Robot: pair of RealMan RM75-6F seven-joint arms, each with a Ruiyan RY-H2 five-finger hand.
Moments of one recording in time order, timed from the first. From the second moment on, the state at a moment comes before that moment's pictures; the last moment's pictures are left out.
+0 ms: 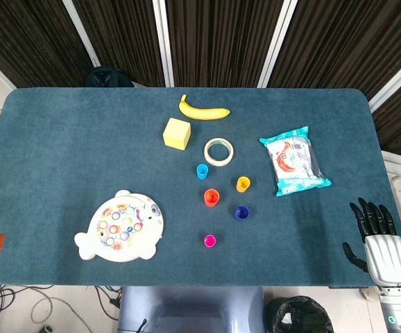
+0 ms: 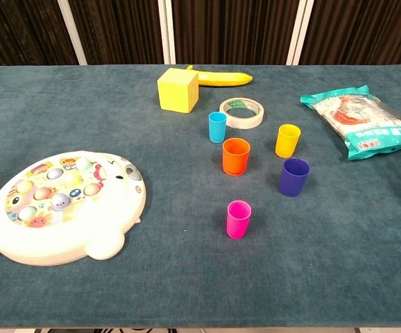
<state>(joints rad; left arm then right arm) -0.01 -1.07 -0.05 -1.62 1.52 1.59 -0.10 0.05 -1.23 0.05 -1.54 -1.59 1.57 -0.06</state>
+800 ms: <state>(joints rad) -0.01 -1.07 -0.05 -1.63 1.53 1.60 -0.09 0.05 -1.21 0.04 -1.55 -1.59 1.56 -0.05</state>
